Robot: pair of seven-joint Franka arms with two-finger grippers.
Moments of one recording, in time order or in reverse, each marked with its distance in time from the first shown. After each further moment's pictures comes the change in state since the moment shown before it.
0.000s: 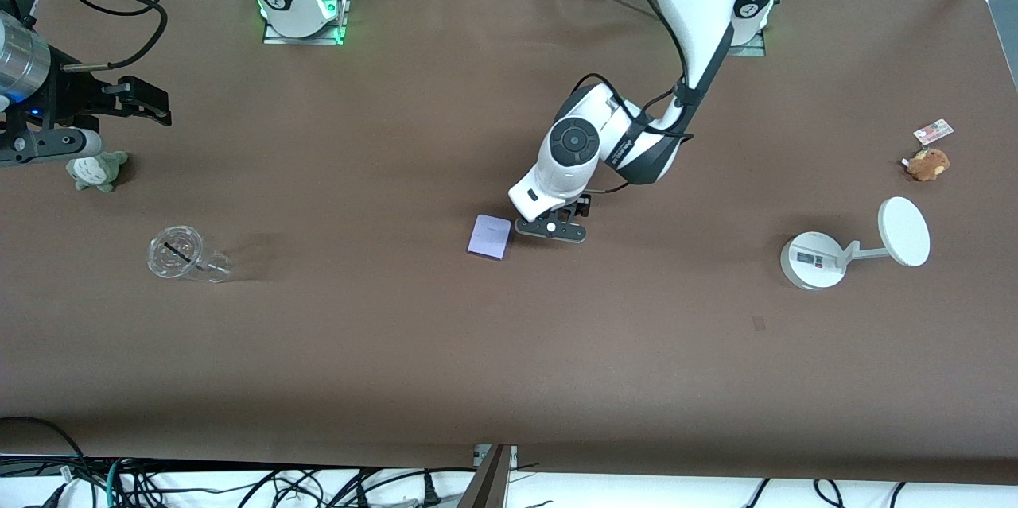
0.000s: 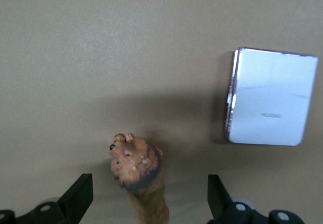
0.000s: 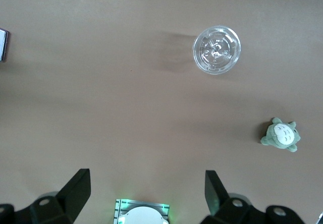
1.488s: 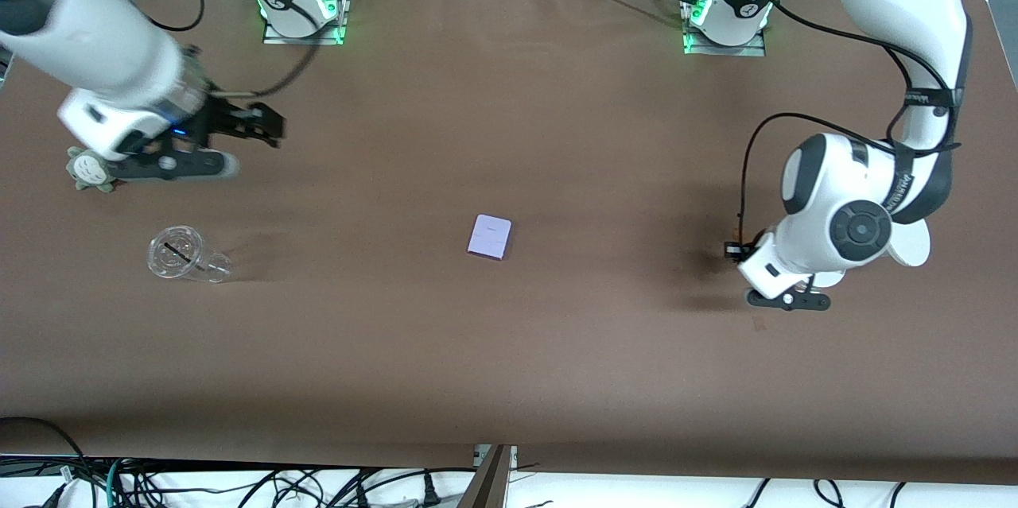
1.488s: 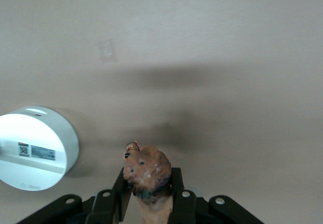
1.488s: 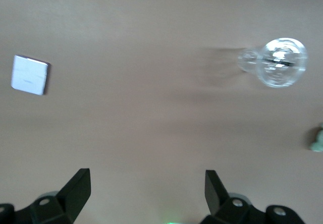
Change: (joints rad) left arm 0.531 -0.141 0.039 0.015 0.100 -0.323 0.394; right arm 0.256 0.099 0.017 -0.001 0.005 0.142 0.389
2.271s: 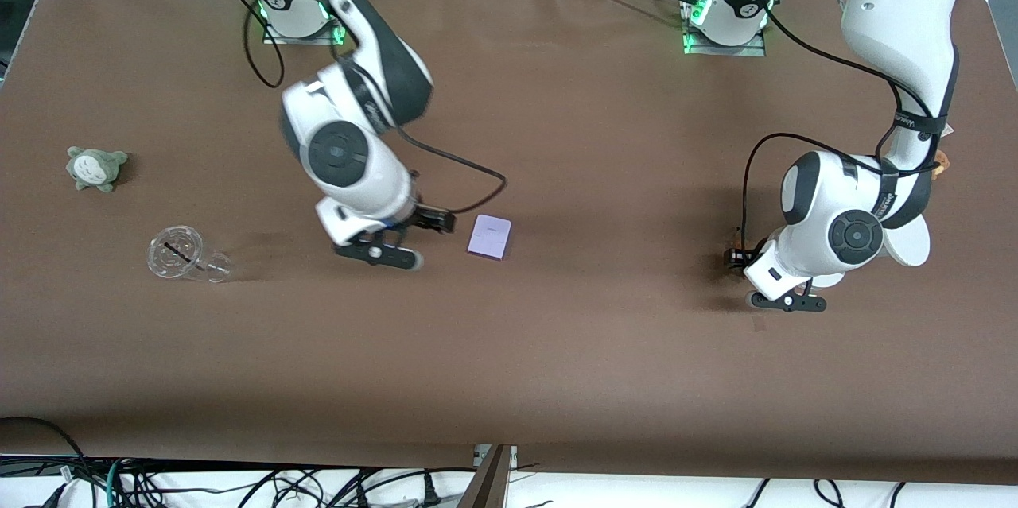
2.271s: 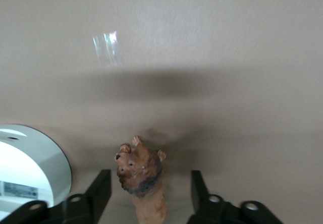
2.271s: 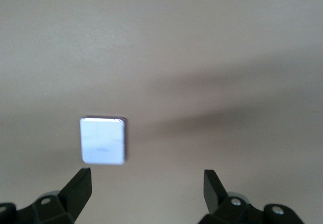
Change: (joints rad) left arm 0.042 0.031 -0.013 -0.093 0.000 0.182 0.054; right arm 0.220 0.440 0.001 0.114 0.065 0.417 0.448
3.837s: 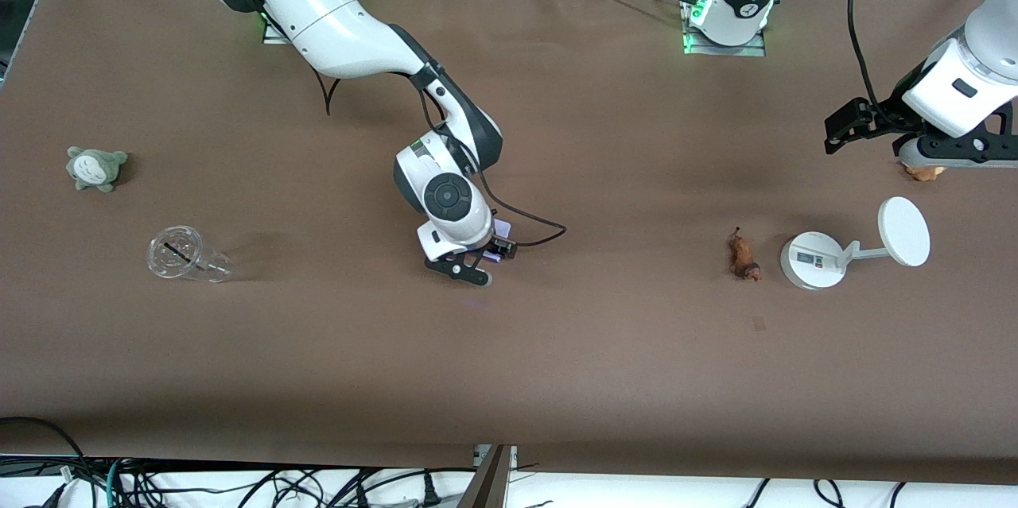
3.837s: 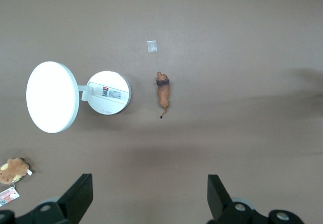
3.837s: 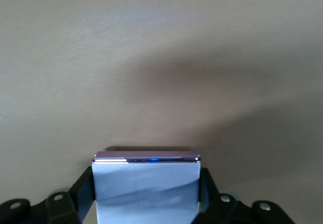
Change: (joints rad) left arm 0.032 -0.604 -0.006 0.012 -0.059 -0.498 -0.001; right arm 0.107 0.322 -0.018 0.115 -0.006 0.237 0.164
